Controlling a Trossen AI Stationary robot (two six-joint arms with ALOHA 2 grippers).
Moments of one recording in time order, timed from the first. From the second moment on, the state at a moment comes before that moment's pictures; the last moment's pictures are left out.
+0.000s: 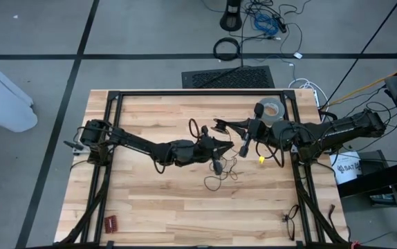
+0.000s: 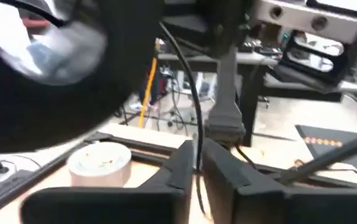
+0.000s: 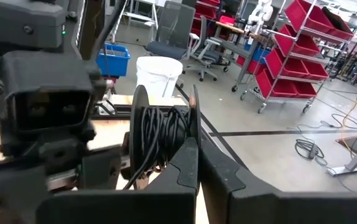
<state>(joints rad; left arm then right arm) -0.15 1.88 1.21 0.72 -0.40 -0.03 0.18 1.03 0.86 0.04 0.60 -0.12</state>
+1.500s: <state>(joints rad) -0.27 2.03 1.15 1.06 -0.53 0.02 0.24 0.86 0.86 -0.03 0.41 -0.03</state>
